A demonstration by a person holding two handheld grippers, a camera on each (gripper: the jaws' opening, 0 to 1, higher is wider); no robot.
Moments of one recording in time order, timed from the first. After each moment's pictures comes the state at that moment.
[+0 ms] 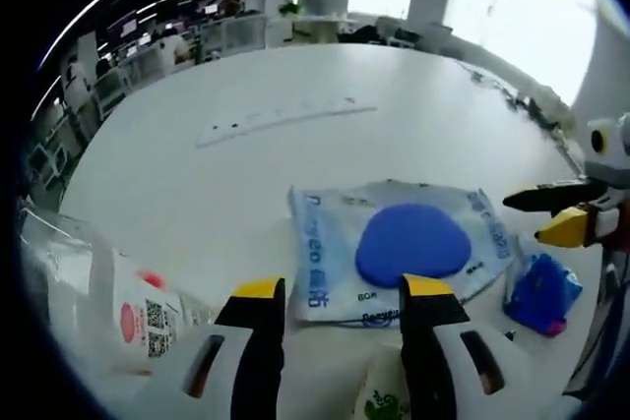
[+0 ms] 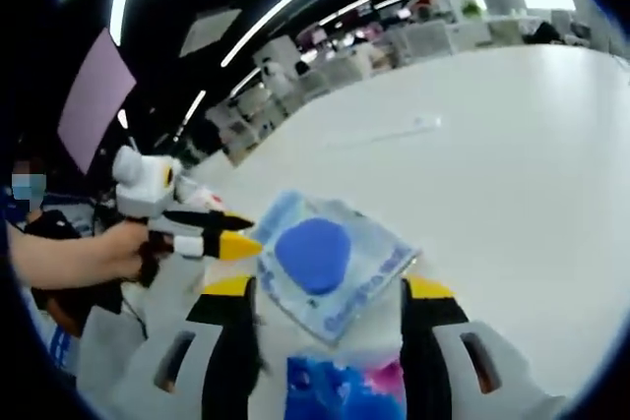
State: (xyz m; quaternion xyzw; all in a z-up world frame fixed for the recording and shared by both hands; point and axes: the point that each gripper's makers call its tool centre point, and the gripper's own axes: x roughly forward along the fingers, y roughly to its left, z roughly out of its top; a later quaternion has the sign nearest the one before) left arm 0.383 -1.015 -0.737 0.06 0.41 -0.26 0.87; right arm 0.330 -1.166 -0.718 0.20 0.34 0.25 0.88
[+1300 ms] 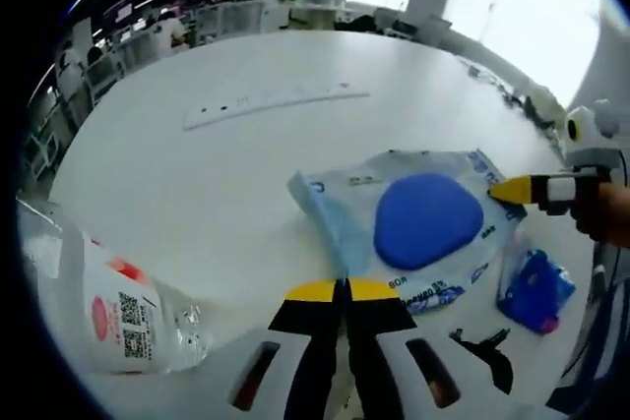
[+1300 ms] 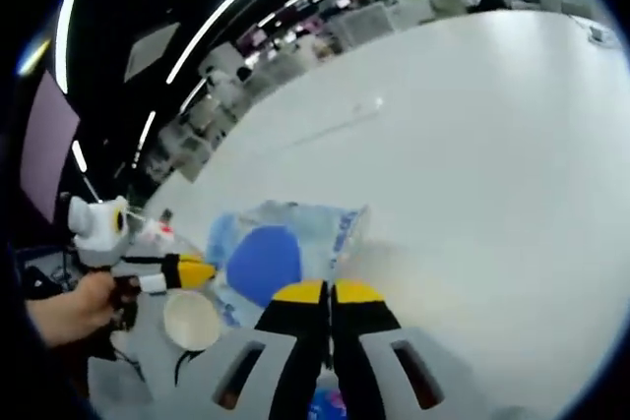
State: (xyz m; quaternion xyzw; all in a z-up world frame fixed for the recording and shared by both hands) left arm 0.375 -1.023 -0.735 0.05 0.42 -0.28 0.86; right arm 0.349 -1.194 -0.725 0.22 0.37 0.17 0.89
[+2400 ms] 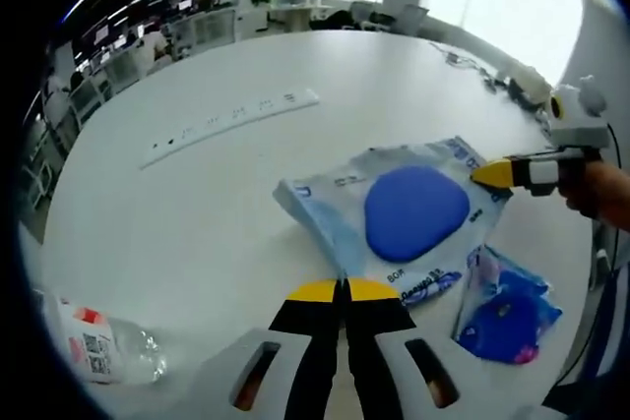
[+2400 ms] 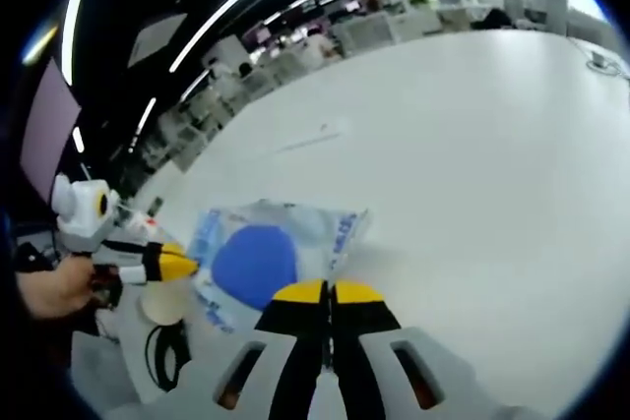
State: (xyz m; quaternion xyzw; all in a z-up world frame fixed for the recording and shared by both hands) left arm 0.366 -1.083 -0.736 0.09 0.44 -0.29 0.85; right arm 0.357 -1.254 -0.738 0.18 0.37 0.18 0.89
